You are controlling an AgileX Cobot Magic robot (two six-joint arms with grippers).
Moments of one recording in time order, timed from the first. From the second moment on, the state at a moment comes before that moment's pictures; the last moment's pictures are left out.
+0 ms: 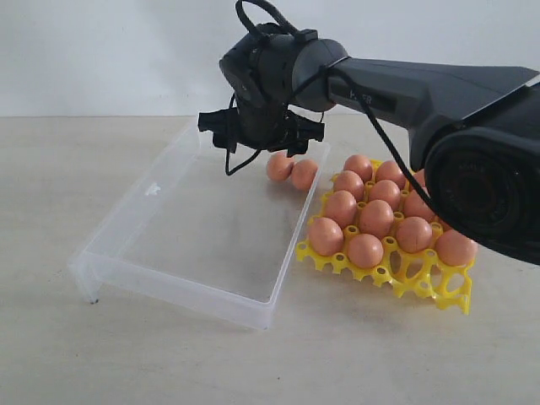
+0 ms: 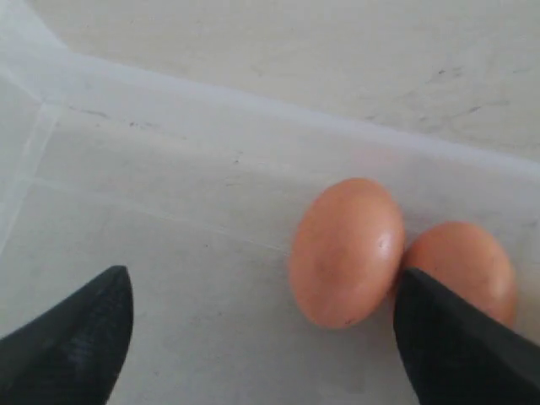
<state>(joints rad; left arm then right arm) -0.07 0.00 0.00 -0.19 0.25 0.32 0.65 2.41 -2.13 -0.40 0.88 0.91</state>
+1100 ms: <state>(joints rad) -0.07 0.00 0.00 -0.19 0.25 0.32 0.60 2.52 -2.14 -0.43 0.80 1.26</state>
